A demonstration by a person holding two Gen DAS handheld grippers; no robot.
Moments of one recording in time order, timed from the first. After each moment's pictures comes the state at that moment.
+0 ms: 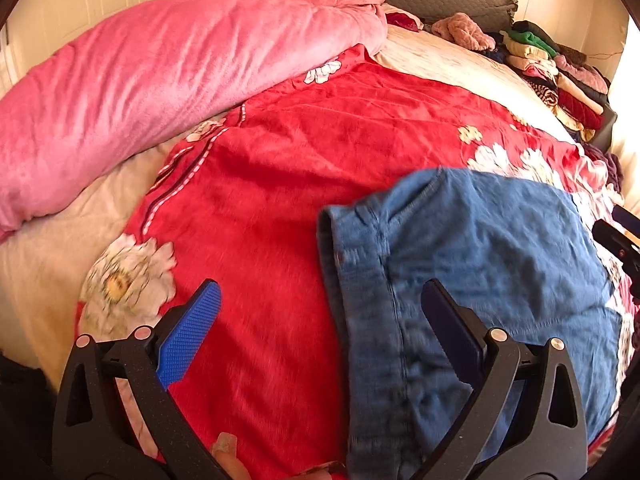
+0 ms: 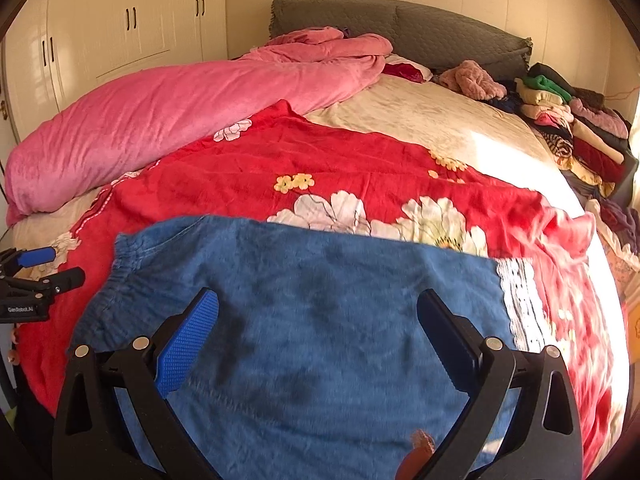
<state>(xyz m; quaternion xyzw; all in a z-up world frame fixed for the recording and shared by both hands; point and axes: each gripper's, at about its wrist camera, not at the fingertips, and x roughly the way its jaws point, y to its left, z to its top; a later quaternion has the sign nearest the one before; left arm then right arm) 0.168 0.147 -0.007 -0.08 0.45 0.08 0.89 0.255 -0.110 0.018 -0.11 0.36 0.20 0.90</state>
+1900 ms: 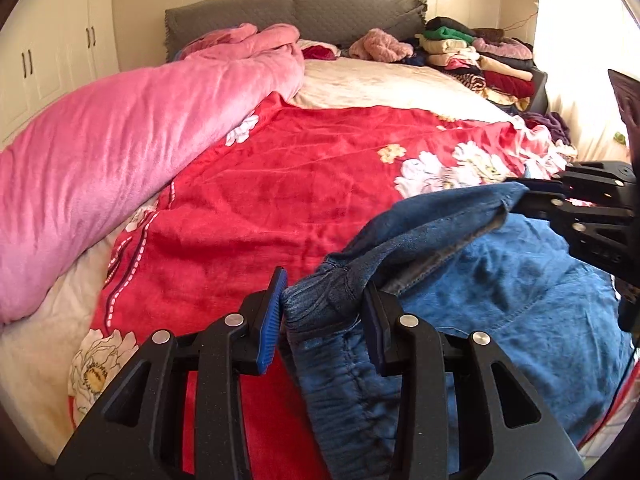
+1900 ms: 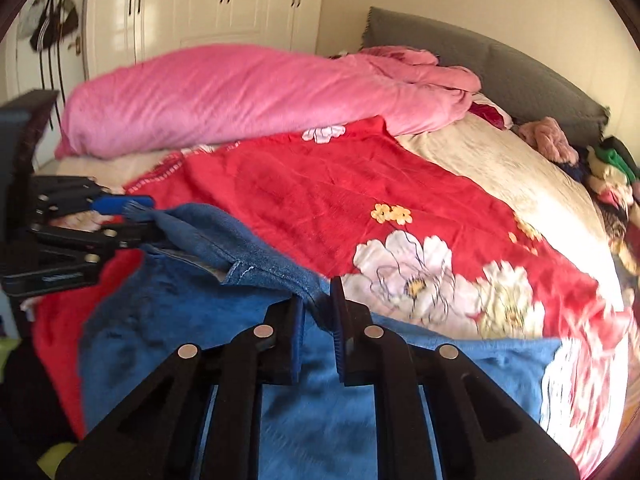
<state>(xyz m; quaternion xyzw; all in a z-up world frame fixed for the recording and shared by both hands) 0.162 0.114 0.009 0.01 0.36 -0.04 0.93 0.219 -0.067 0.025 -0.17 0.32 0.33 0.87</state>
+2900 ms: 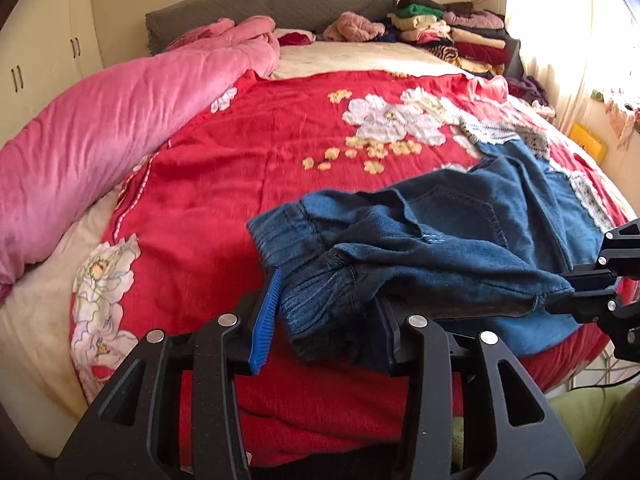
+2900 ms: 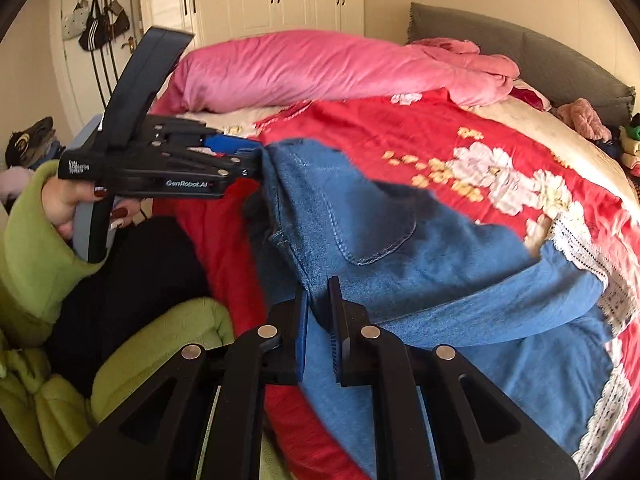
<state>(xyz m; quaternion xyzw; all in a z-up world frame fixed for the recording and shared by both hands) 0.054 0.086 -0.018 0.05 0.39 -0.05 0.92 0.028 -0.101 -0.023 -0.16 0.35 0.41 0.83</state>
